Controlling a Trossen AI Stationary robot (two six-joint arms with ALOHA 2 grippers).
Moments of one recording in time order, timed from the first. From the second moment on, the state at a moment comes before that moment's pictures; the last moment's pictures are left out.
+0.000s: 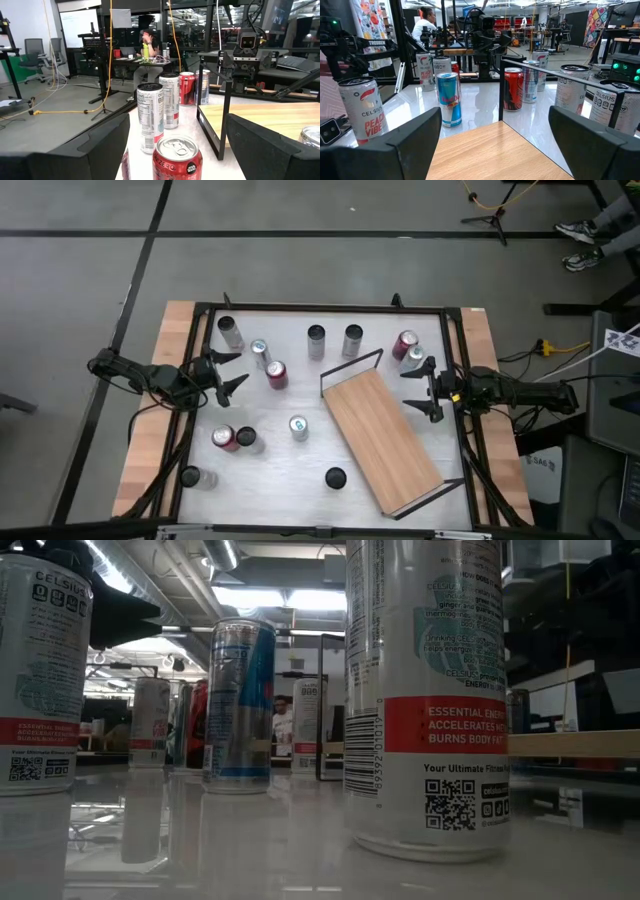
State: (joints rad) left arm -0.34 0.00 0.06 0.00 -0.80 0.04; right arm 0.02 0.00 0.01 0.03 -0.04 0.02
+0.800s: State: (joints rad) left arm -0.34 0.00 0.06 0.01 -0.77 0.03; right arm 0.02 0.01 0.12 0.08 0.02 0.34
